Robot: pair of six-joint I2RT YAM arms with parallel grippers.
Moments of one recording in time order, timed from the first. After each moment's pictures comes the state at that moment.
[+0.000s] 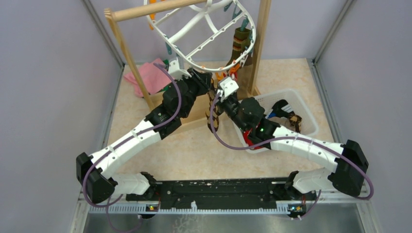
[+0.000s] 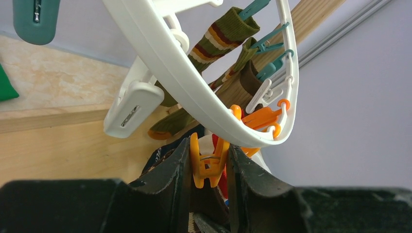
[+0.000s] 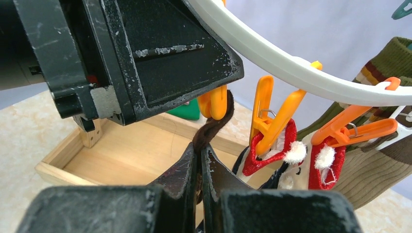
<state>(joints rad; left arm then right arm) -0.79 1.25 1.18 0.10 -0.49 -0.67 0.99 1.29 0.98 0.42 0.36 -0.22</state>
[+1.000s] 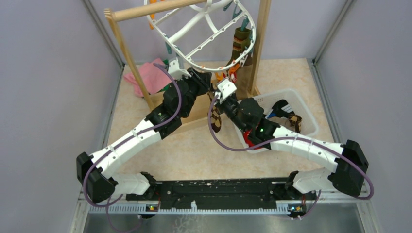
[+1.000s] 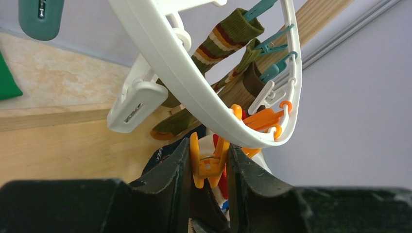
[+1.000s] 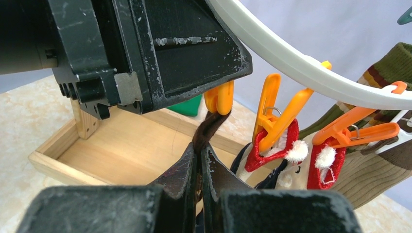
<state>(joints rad) -0.79 1.25 1.18 0.09 -0.51 -0.68 0.99 1.29 0.98 0.40 0.34 -0.27</state>
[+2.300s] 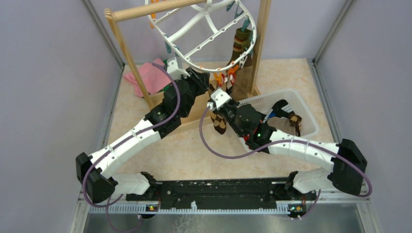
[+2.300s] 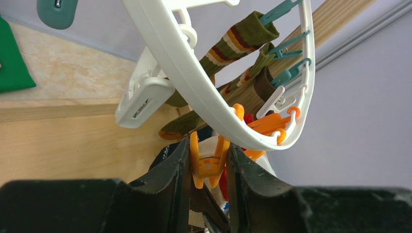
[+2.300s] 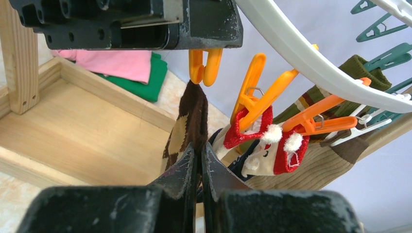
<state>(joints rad) -0.79 1.25 1.20 0.03 -0.55 -0.71 1.03 1.30 0.91 0.49 0.47 -0.51</state>
